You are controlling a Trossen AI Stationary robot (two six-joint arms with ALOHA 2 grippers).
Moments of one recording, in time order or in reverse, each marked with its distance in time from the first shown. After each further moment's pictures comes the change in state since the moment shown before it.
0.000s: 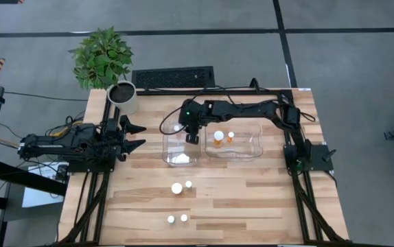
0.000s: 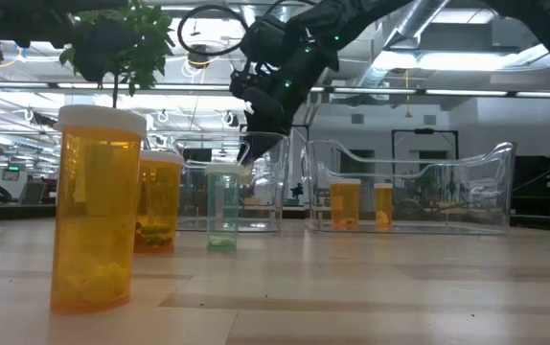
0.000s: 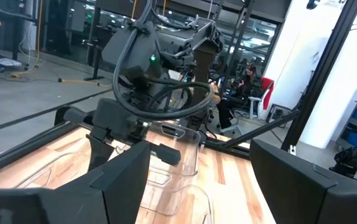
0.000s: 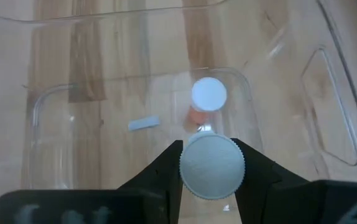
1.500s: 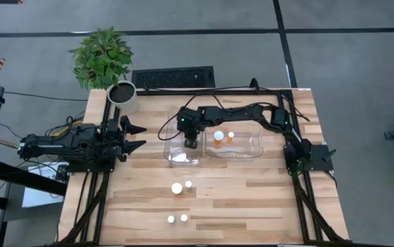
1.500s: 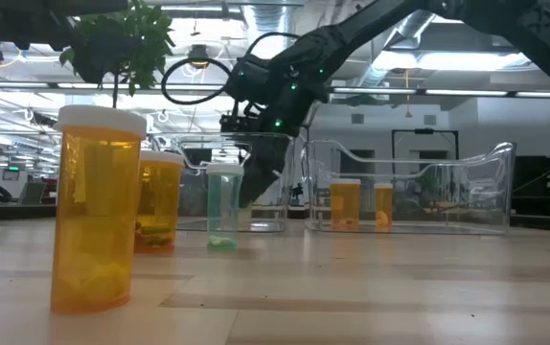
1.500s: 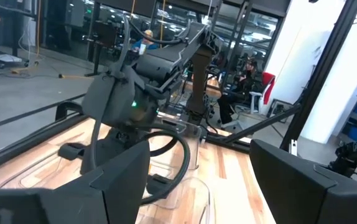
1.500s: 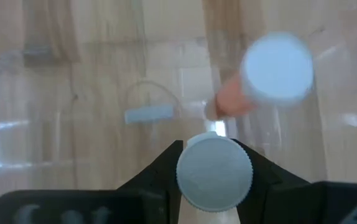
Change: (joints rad) left arm 0.000 0.000 0.000 -0.023 0.004 0.003; right arm -0.004 0.155 0.041 -0.024 -0.006 0.017
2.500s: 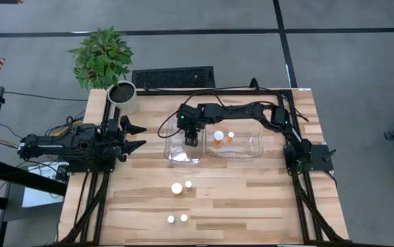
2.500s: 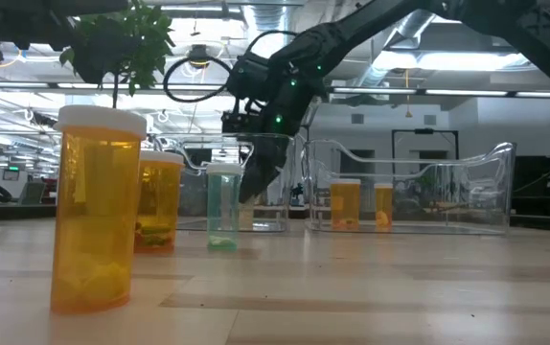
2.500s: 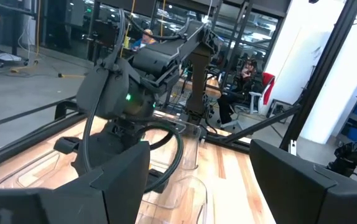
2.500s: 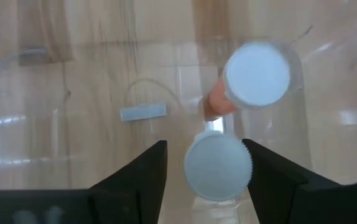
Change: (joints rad) left arm 0.000 0.000 0.000 0.000 0.000 -0.006; right arm -0.013 0.000 0.037 -0.053 0.000 -0.019
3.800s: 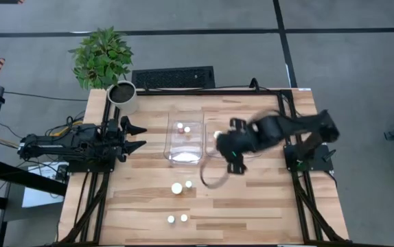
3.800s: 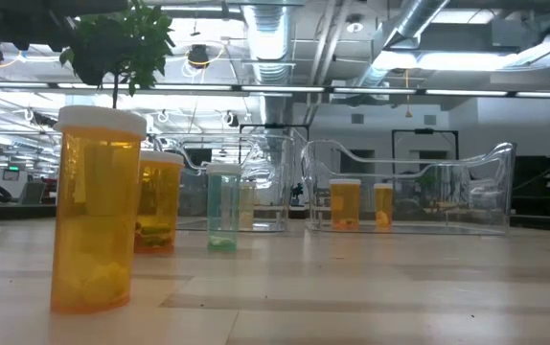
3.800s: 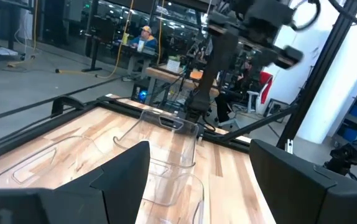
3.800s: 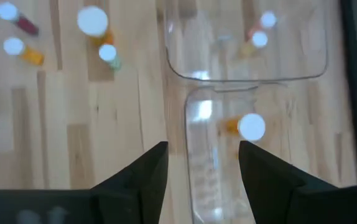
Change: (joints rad) left arm 0.000 0.000 0.000 -0.008 0.008 -0.020; right arm 0.465 -0.496 0.260 -0.861 0.281 0.385
